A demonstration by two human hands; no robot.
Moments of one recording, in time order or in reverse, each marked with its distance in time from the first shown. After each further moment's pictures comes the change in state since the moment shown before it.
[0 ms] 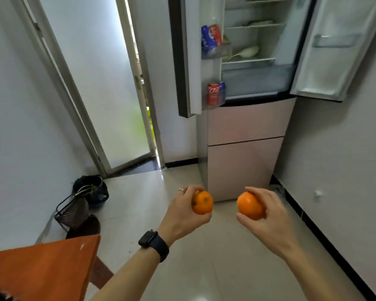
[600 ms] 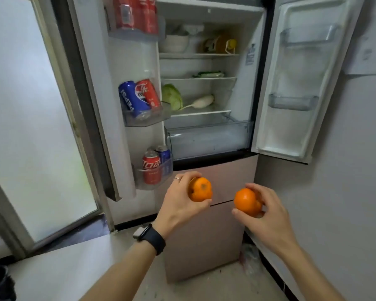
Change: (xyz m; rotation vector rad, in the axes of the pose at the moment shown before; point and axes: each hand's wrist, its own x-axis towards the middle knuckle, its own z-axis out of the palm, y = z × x) left_hand 0.463 0.108 0.052 -0.094 0.159 0.387; right_hand 0.387 0.135 -0.101 0.014 0.241 -0.036
